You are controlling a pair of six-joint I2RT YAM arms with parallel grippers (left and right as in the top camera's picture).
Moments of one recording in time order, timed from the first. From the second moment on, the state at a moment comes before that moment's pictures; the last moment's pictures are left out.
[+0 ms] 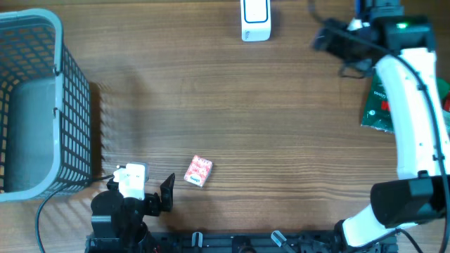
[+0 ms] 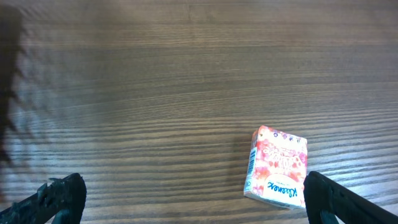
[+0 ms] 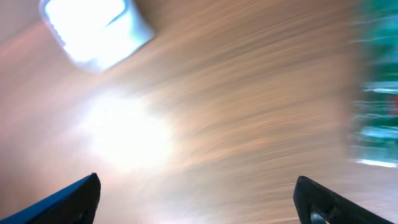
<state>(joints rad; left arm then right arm) -0.01 0.01 0.33 -0.94 0.18 -0.02 0.13 1.76 1.85 -1.19 -0.16 0.43</state>
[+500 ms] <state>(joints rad) -0.01 0.01 0.33 -0.94 0.18 -0.02 0.55 1.77 1.31 -0.82 -0.44 0.12</state>
